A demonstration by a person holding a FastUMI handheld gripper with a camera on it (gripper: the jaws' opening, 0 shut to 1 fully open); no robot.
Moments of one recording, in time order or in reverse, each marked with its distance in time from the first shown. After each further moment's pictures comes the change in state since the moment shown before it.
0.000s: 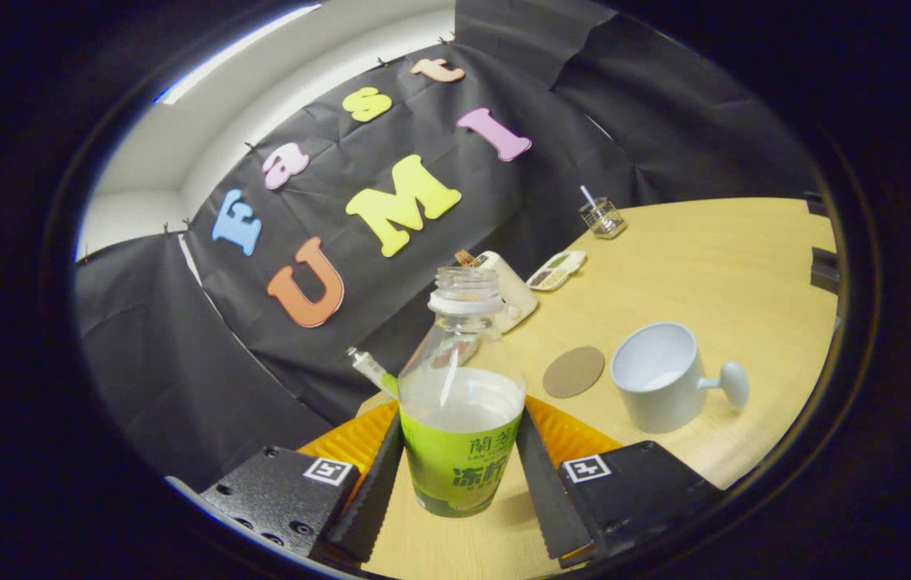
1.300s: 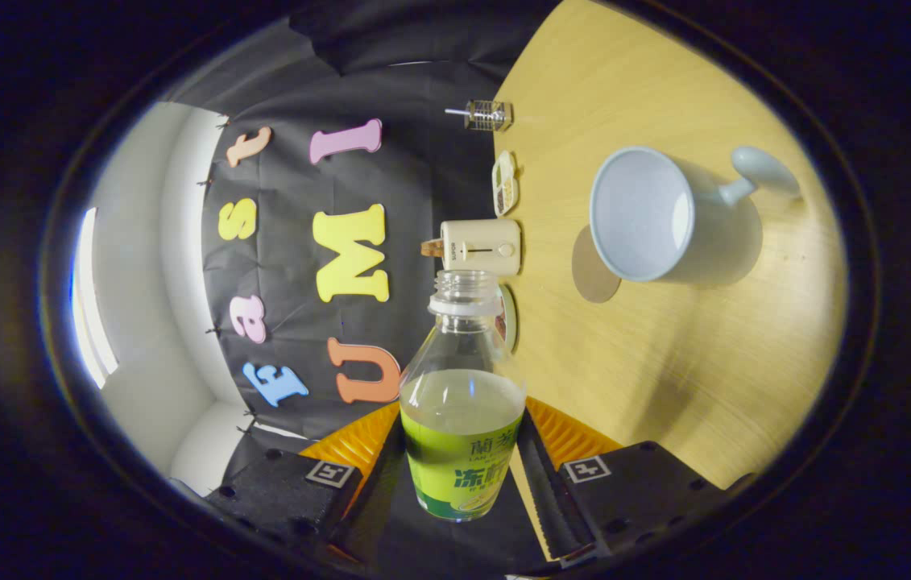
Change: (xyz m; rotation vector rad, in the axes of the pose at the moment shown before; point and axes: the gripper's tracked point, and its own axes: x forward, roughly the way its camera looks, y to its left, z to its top) arm 0.018 0.007 0.018 0.842 0.113 0.245
